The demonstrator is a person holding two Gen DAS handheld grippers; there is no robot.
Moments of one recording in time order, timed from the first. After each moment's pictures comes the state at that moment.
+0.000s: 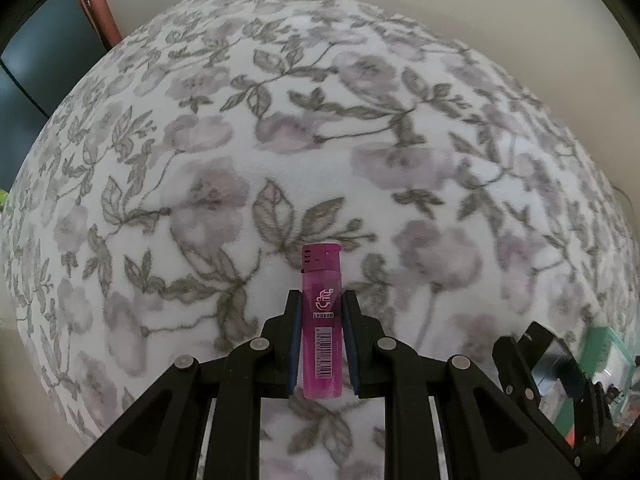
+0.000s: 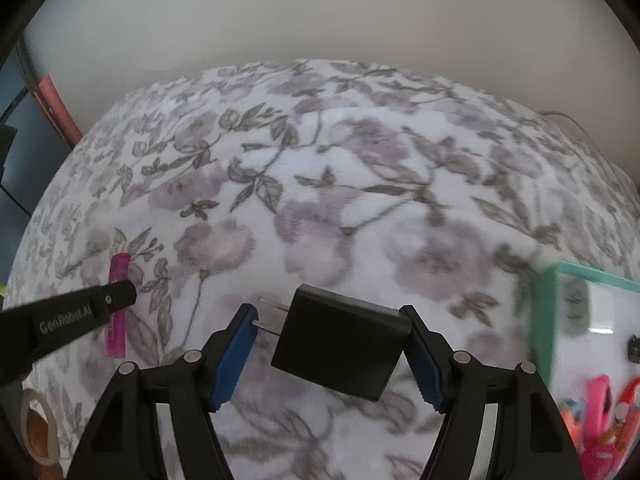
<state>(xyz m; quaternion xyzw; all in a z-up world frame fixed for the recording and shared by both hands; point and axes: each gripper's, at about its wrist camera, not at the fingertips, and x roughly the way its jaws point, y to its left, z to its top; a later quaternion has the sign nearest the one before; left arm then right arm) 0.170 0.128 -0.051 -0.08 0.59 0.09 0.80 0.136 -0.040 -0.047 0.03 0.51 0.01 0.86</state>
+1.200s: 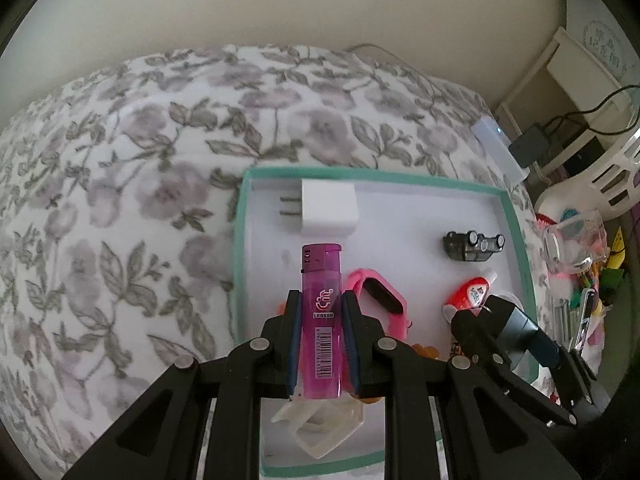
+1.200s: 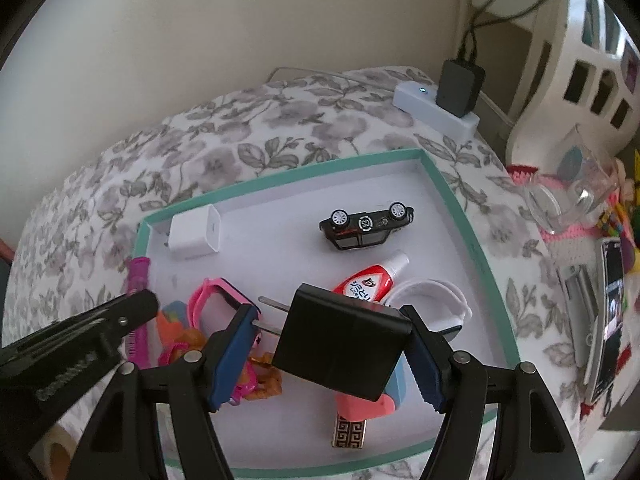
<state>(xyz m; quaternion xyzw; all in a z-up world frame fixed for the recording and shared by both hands) 0.066 -0.166 -0.012 0.02 0.57 -0.19 0.80 -0.021 -0.301 -0.010 0.15 0.49 -0.18 0.84</state>
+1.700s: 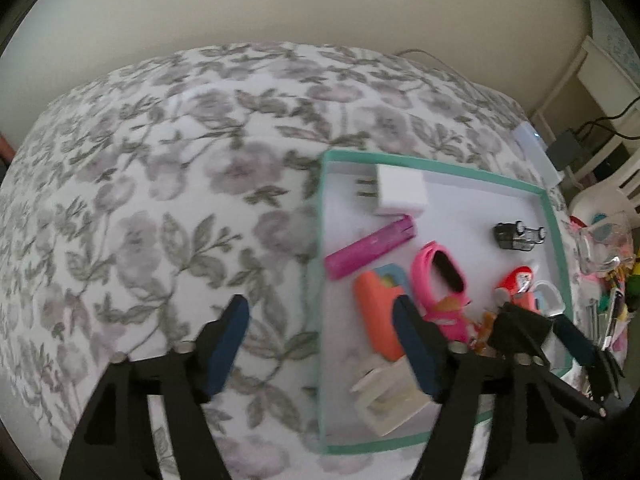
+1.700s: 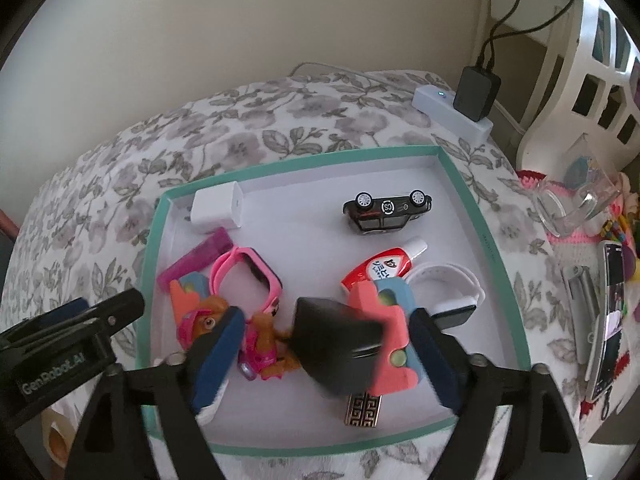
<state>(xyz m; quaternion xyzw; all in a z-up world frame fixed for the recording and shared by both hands) 0.049 -0.118 -0.010 0.04 0.56 -0.12 0.82 -0.035 -0.279 -0.011 0.12 0.49 -0.16 0.85</state>
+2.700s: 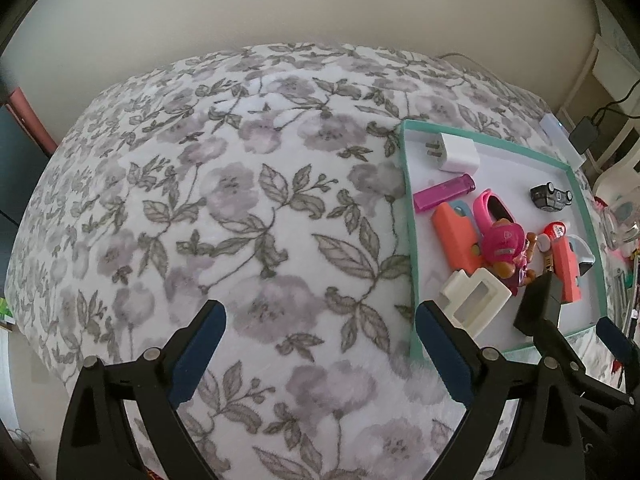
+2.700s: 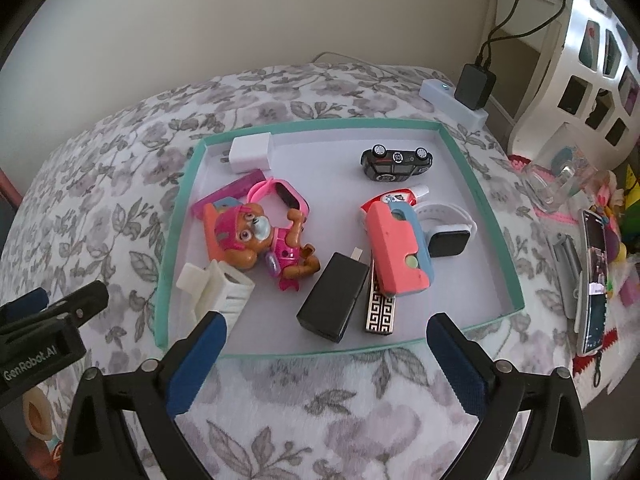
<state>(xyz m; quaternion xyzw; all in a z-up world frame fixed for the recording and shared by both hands) -0.011 -0.056 0.001 0.06 0.54 -0.06 0.84 -0.088 -0.236 -0.007 0.09 0.50 -0.14 0.85</state>
